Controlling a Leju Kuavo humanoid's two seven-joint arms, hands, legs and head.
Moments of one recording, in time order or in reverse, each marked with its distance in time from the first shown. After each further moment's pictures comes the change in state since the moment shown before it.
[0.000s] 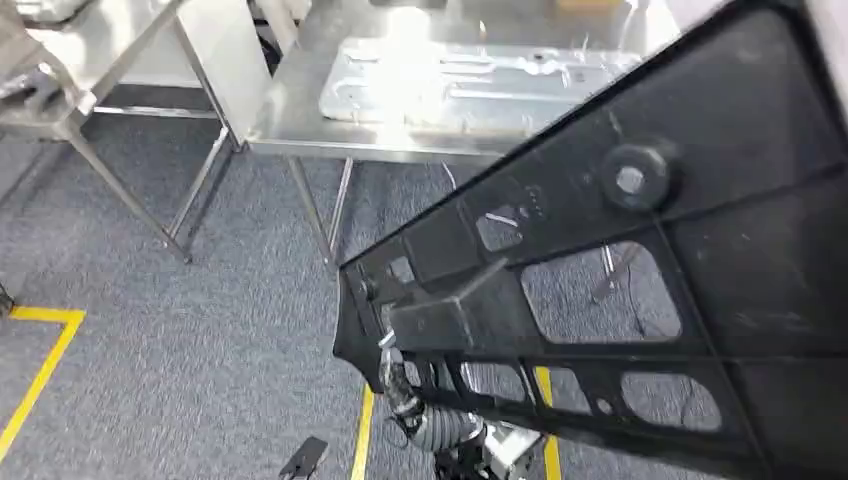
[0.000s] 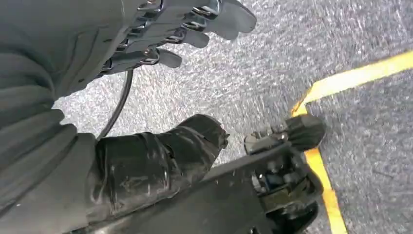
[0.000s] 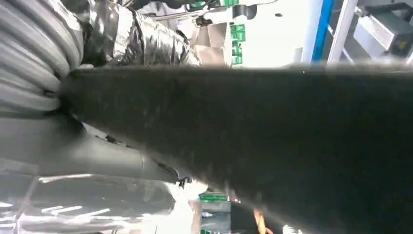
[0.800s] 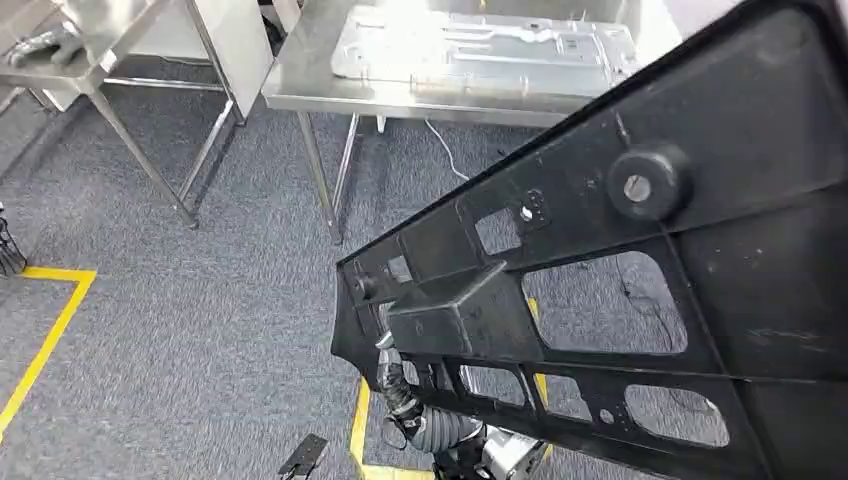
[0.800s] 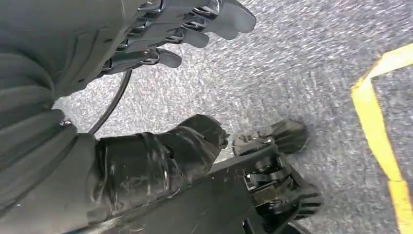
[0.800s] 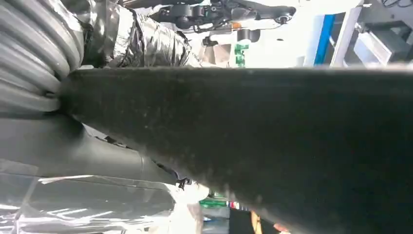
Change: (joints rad) left arm 0.002 -0.007 0.005 0.000 0.000 0.003 0.006; right arm 0.004 -0.007 0.002 -0.013 0.011 0.000 -0.002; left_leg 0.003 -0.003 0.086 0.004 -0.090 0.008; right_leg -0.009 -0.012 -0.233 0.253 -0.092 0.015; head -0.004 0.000
